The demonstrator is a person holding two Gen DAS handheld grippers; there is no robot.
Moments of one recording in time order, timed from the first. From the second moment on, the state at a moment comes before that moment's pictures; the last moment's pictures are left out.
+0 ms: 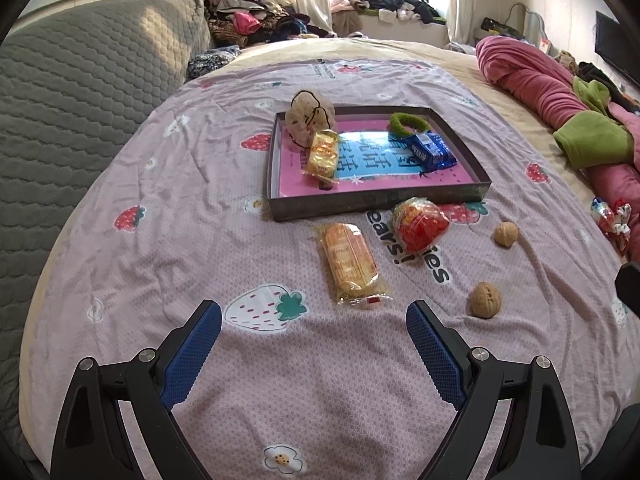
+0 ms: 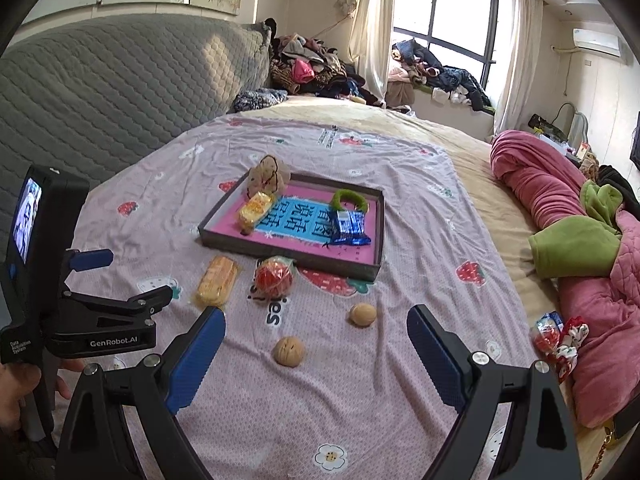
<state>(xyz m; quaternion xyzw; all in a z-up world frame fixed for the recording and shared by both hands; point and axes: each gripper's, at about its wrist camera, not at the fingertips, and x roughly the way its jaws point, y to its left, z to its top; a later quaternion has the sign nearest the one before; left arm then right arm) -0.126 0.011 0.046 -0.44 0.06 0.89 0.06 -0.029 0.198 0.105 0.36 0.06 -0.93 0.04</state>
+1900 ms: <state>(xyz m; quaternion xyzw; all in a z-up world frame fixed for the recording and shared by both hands) -0.172 0.023 -0.020 -0.48 0.04 0.87 0.07 -0.067 0.196 -0.003 0.43 0.05 -0.90 0.05</state>
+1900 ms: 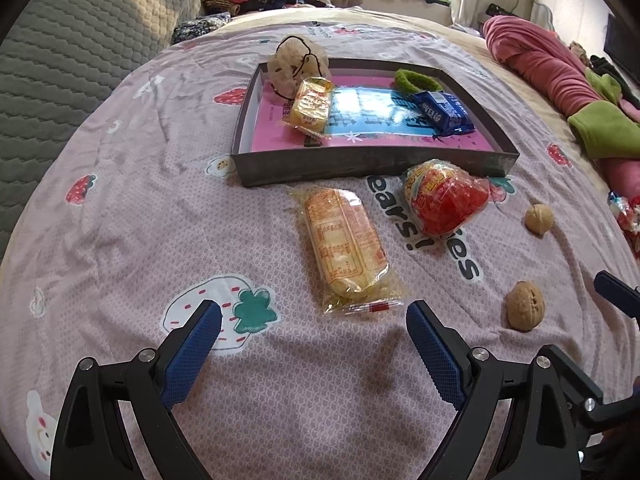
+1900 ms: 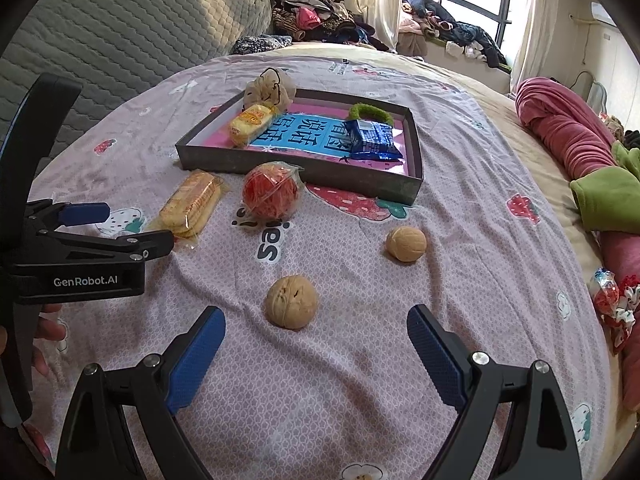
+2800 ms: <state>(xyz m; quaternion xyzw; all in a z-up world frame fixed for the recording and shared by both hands) -0.212 0.038 -0.038 -0.49 0.02 0.87 0.07 -0.099 0.185 -0.036 0.45 0.03 -0.89 0.06</state>
